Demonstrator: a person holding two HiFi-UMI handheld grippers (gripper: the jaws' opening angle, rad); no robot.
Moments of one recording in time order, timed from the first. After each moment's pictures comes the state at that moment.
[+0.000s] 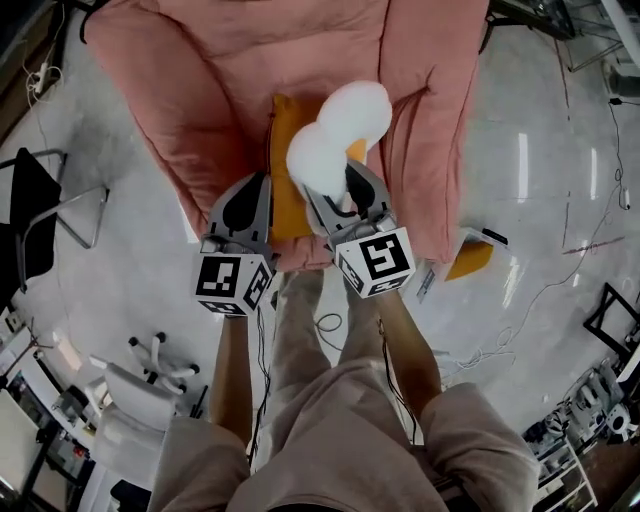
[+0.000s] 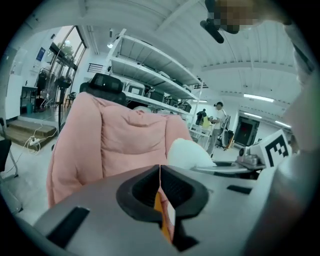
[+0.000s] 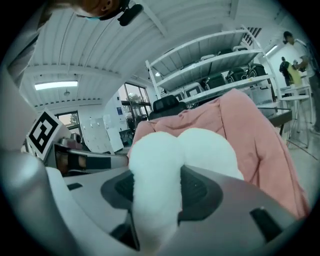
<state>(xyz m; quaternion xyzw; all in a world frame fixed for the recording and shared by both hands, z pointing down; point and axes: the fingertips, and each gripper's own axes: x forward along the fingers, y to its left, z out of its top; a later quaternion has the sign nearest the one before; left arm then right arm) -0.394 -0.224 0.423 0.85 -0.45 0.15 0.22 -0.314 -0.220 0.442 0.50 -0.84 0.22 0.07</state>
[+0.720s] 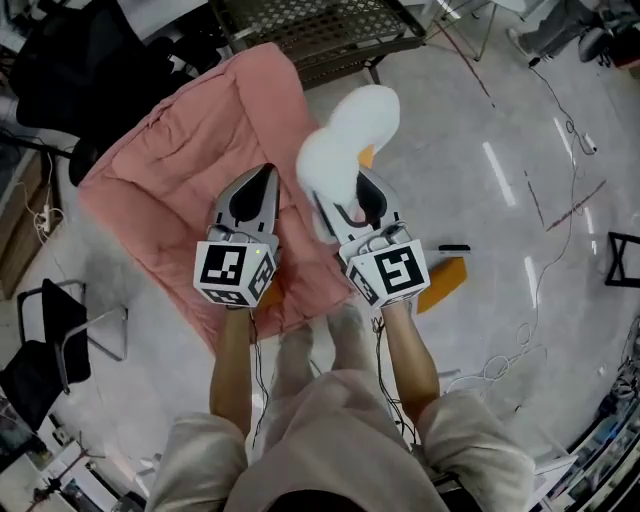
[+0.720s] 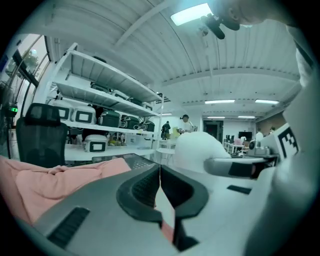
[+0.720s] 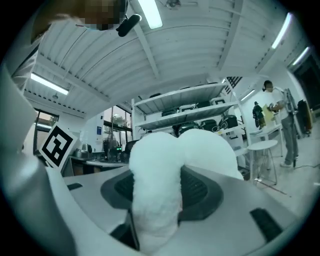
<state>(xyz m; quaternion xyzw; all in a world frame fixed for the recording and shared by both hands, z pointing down) -0.125 -0.268 0.214 0.95 -0.30 0.09 0.09 -0.055 -0.218 0.211 0.64 -0.76 0.08 -0.03</state>
